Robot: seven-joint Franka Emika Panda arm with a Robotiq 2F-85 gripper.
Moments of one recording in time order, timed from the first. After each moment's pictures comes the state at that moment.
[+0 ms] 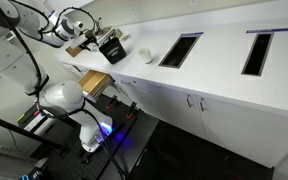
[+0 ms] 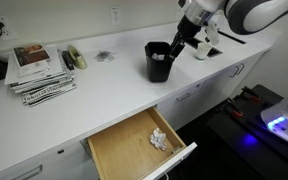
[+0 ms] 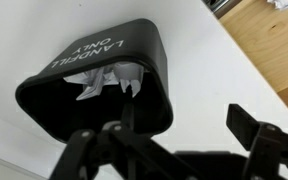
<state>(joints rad) 0.38 -0.04 0.33 -2.28 -0.18 2.61 0.11</state>
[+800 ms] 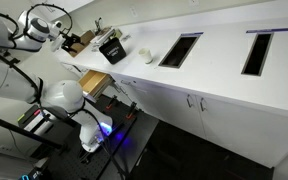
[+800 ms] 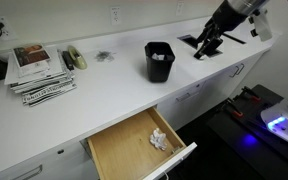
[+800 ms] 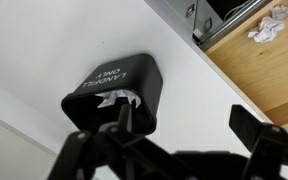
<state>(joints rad) 0.40 -0.41 0.45 -2.43 -0.17 2.36 0.24</state>
